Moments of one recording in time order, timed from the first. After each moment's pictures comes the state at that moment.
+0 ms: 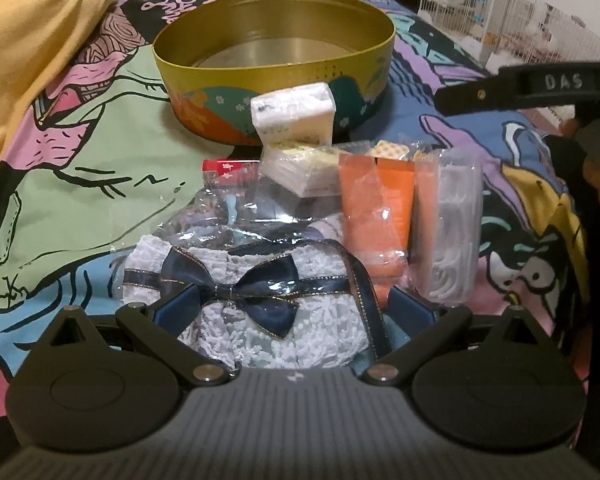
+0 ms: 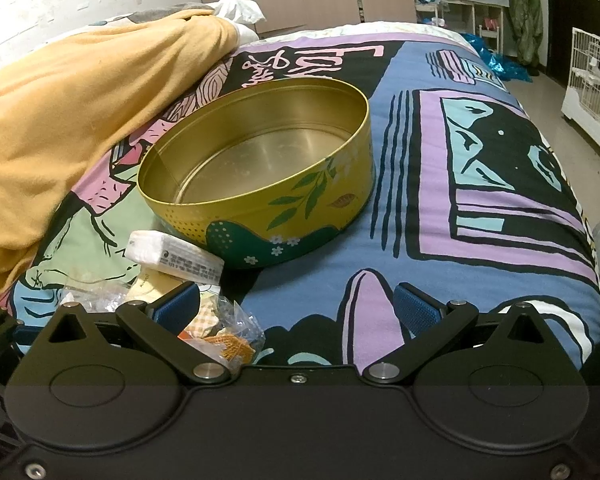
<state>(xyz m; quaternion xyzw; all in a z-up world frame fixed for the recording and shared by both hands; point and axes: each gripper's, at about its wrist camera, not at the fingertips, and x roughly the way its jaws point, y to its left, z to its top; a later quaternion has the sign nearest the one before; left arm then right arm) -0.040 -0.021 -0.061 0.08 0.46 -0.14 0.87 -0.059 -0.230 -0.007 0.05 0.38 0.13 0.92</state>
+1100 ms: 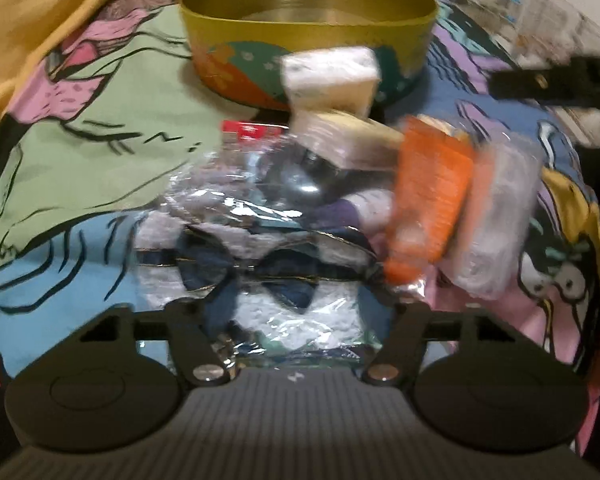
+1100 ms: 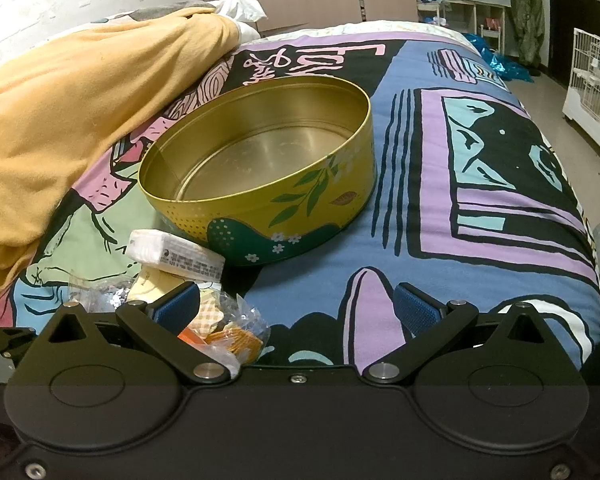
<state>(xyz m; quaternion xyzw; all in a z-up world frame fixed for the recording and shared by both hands) -0.029 -0.012 -0.080 0.03 0.49 -0.10 0.86 -0.059 -0.228 -0.009 0.05 0.38 0.13 0.92</state>
